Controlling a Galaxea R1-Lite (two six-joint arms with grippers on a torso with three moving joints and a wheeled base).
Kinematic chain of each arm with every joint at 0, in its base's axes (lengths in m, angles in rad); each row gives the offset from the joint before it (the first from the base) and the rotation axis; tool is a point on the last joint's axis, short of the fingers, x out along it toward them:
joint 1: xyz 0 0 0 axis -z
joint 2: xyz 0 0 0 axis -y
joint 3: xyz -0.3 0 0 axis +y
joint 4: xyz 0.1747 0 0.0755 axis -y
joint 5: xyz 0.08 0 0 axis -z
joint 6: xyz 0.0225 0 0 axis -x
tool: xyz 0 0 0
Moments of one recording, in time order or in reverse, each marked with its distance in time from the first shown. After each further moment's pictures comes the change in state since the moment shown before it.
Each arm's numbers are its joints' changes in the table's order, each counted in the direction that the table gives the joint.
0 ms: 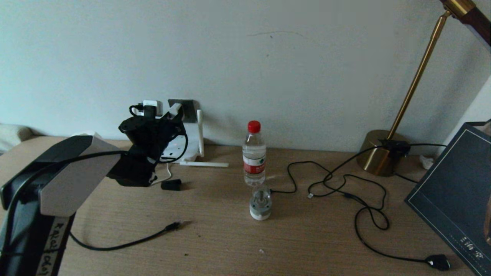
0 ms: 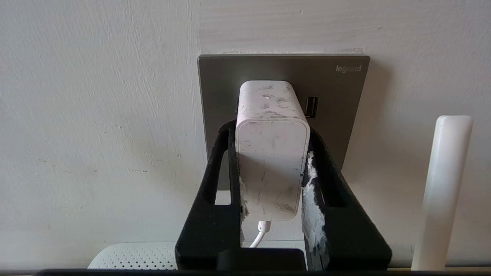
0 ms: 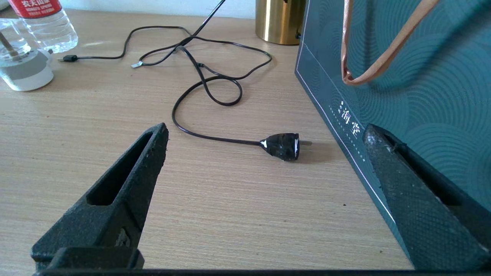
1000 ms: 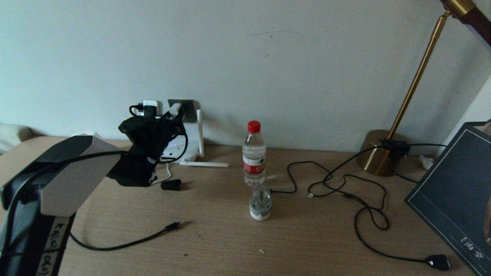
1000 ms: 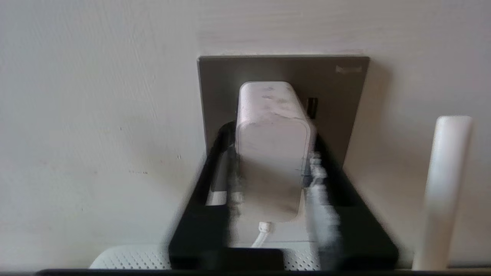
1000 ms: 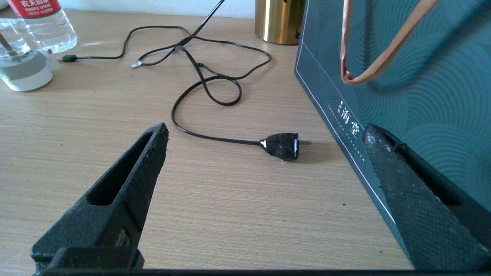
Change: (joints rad) left arm 0.001 -0.002 0.000 0.002 0.002 -0.003; right arm 0.000 0.000 0.000 0.000 0.000 0.000
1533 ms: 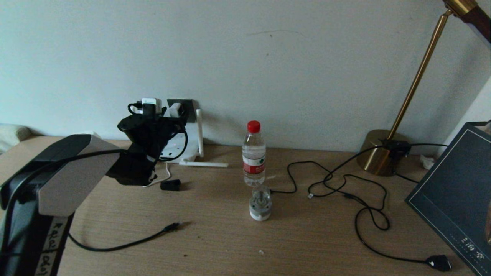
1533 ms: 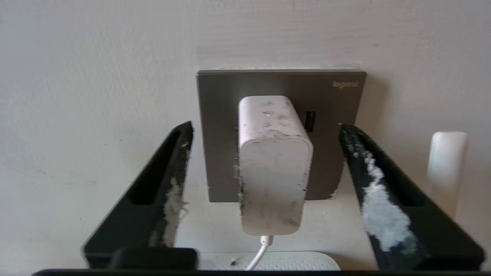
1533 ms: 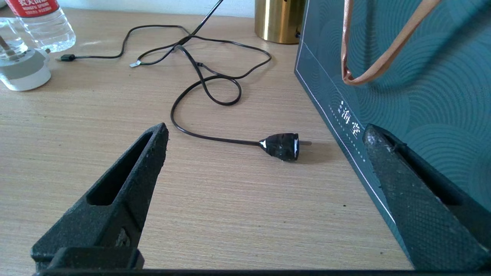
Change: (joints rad) left arm 0.001 0.011 0.001 0.002 -0.001 0.001; right arm 0.000 0.000 0.000 0.000 0.000 0.000
